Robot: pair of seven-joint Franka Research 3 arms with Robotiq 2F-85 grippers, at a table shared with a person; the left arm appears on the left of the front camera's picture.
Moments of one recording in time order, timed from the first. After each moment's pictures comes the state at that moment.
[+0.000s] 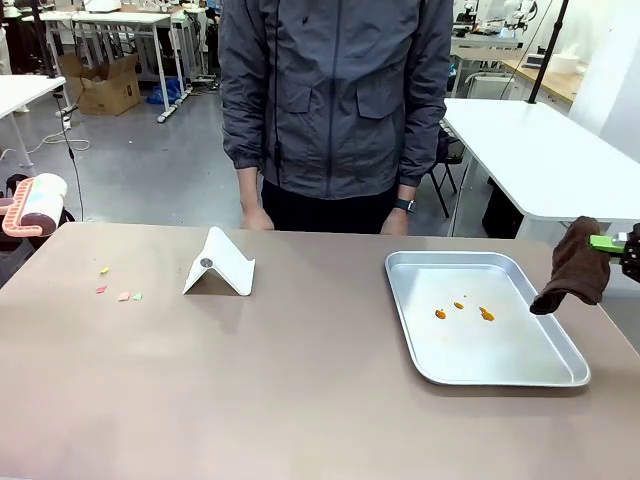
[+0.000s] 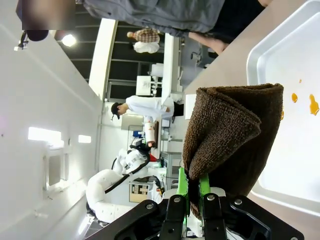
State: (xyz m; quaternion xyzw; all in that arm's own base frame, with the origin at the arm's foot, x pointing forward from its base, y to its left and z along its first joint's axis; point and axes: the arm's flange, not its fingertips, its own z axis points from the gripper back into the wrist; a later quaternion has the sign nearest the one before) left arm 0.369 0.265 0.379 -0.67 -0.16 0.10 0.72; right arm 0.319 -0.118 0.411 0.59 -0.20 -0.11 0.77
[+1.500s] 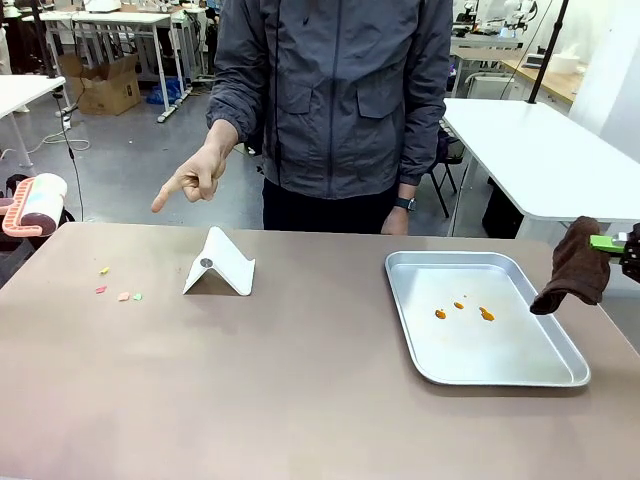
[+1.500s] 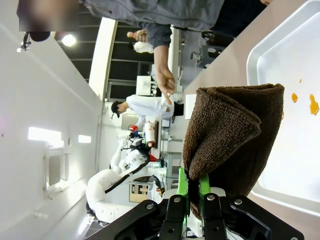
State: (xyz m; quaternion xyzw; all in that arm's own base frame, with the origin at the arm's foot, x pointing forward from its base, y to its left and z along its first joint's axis) left arm 0.369 0.265 0.379 -0.67 -0.16 0.10 0.72; right arm 0.319 -0.118 0.411 0.59 -0.20 -0.11 0.77
